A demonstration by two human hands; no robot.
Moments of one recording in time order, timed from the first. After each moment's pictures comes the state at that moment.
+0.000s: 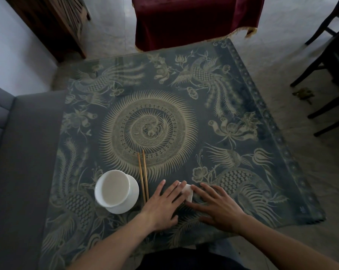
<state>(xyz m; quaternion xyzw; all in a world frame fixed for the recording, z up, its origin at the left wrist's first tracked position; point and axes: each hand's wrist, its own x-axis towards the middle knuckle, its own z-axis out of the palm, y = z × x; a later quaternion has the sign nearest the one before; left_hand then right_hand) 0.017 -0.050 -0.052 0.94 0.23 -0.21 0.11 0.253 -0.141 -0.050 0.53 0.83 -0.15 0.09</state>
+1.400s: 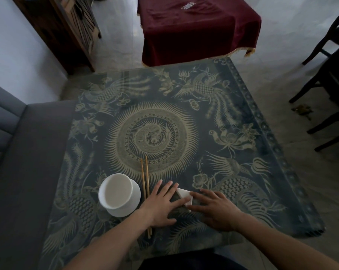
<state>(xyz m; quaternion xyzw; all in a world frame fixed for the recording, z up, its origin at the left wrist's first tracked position) 0.014 -0.031 -0.042 0.94 0.24 -0.22 0.13 0.257 -0.125 -0.040 0.52 0.82 -0.22 0.12</state>
